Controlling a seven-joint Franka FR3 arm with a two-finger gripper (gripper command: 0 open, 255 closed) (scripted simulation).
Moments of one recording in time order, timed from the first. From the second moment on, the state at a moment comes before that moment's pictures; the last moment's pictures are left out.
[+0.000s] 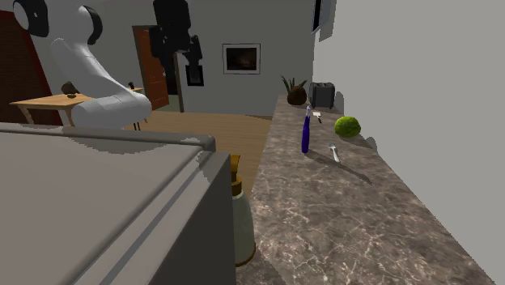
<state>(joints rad) -0.01 -0.74 -0.03 -2.28 -0.06 1.66 -0.09</state>
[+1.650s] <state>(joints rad) -0.15 -0.04 -0.07 -2.05 0.05 2.00 0.32</state>
